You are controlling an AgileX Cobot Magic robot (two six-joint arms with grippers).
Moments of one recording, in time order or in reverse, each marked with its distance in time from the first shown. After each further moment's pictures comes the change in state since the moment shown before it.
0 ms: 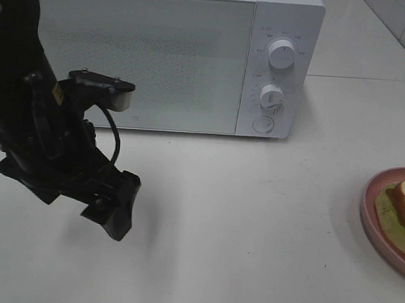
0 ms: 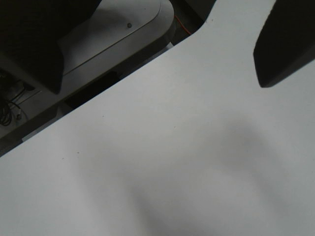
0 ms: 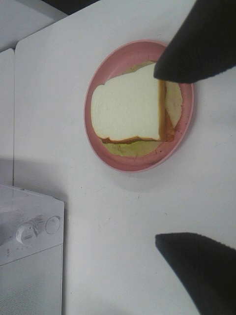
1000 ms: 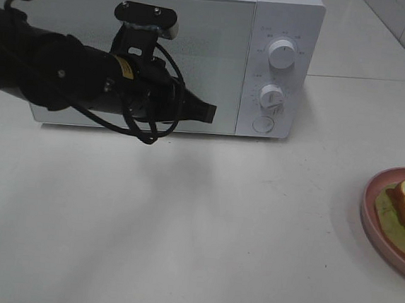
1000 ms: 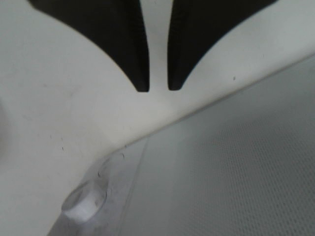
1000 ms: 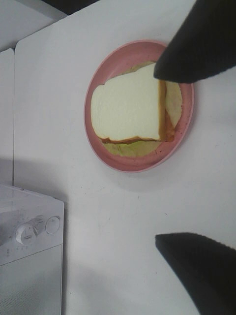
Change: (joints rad) left arm -0.031 0.172 0.000 -0.018 -0.976 0.054; right arm 0.000 0.000 0.000 0.000 0.000 0.000
